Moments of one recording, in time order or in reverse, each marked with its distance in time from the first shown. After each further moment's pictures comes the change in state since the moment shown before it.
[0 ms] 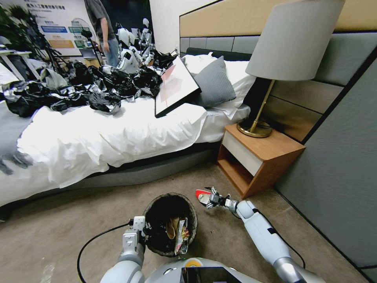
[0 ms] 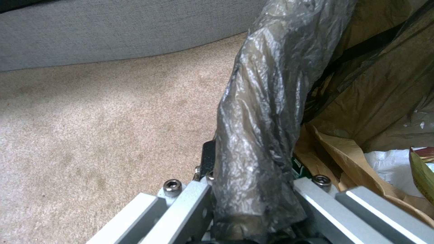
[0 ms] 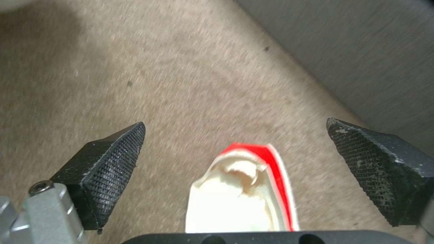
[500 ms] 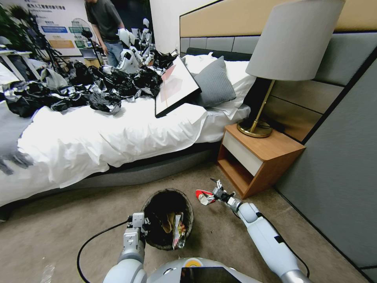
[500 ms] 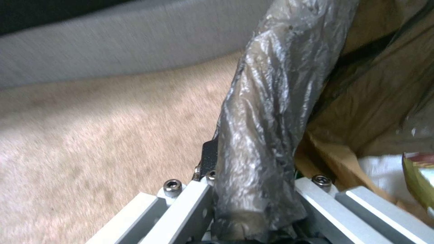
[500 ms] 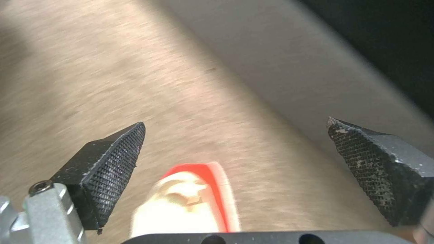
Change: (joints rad) left arm -0.002 0.003 0.007 0.004 0.019 -0.018 -0.005; right arm -0.079 -0.024 0.008 0.136 0.017 -0.007 0.153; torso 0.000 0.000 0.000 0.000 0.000
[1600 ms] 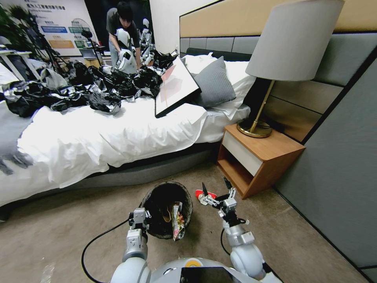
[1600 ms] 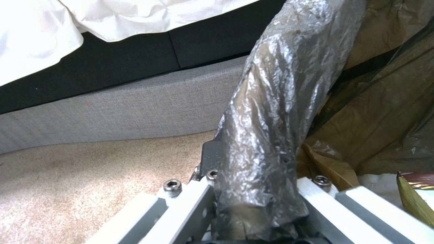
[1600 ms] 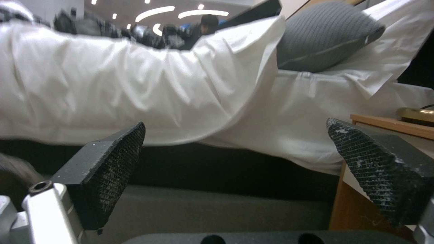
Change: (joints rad) left arm -0.051 -0.026 0.011 0.136 0.128 -0.379 -0.016; right arm -0.522 0.057 0.081 0.780 0.357 -0.095 0.537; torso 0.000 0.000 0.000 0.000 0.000
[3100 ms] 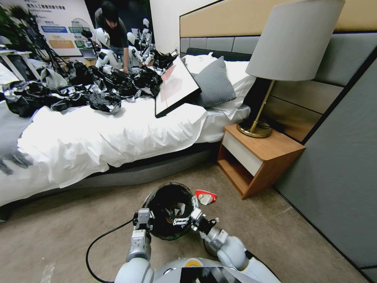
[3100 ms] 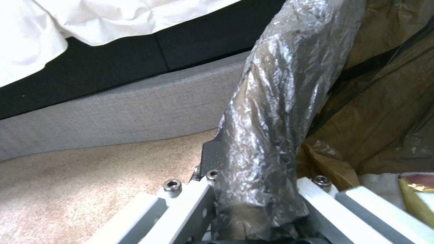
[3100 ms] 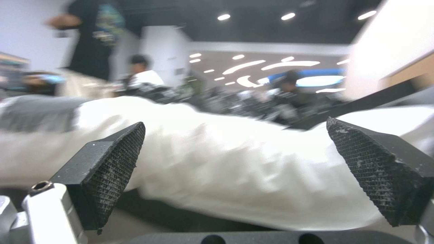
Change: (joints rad) left arm -0.009 0.007 0.025 0.016 0.030 0.001 0.007; right arm -0.013 -0.059 -0.222 0.206 0.005 0.071 -0.099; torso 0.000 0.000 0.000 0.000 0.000
